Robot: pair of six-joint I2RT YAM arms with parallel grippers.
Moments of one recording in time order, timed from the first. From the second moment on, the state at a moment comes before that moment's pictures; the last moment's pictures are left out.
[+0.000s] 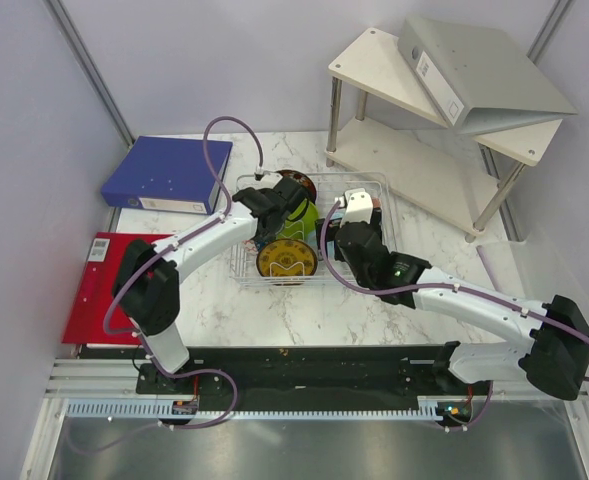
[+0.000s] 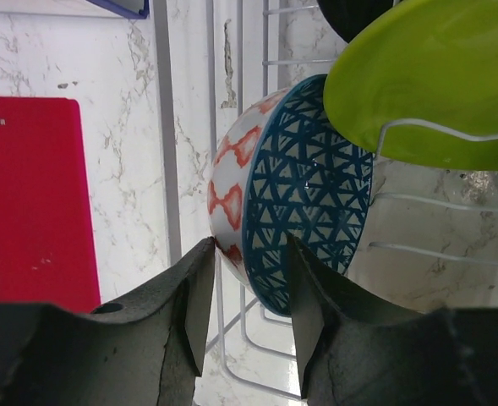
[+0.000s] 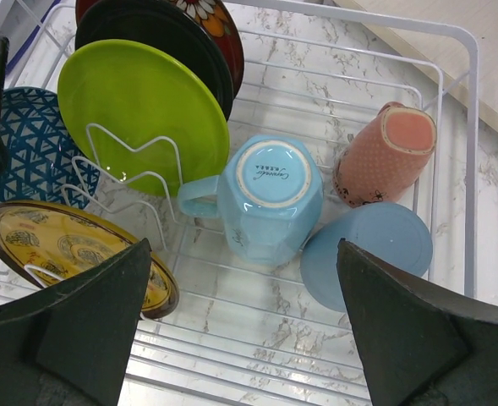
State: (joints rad) left arm -0.71 1.72 1.42 -0.92 -0.66 -0.49; right arm 0.94 1.24 0.88 -0.11 0.65 0.34
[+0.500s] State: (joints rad) left arm -0.72 1.74 1.37 -0.93 -0.77 -0.64; right arm 0.94 1.24 0.88 -0.11 0.64 0.35
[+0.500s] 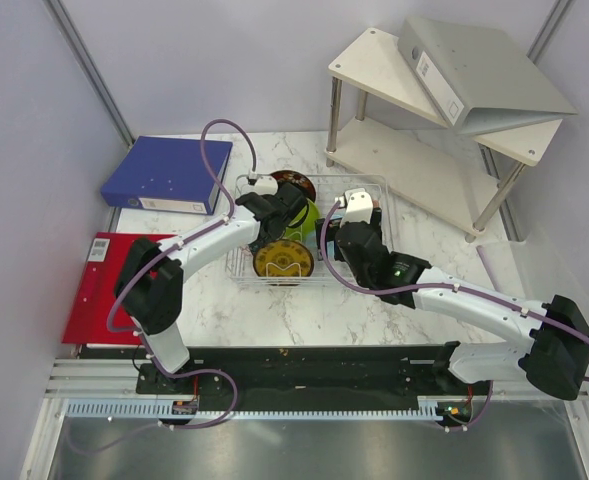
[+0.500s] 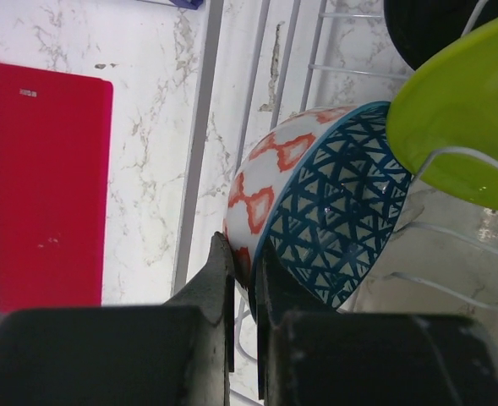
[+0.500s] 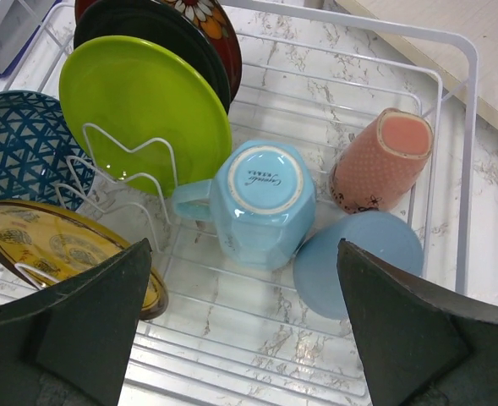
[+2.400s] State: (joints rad) left arm -0.86 1.44 1.67 -1.24 -0.92 -0.78; right arm 0.94 1.12 0.93 -0.21 0.66 0.36
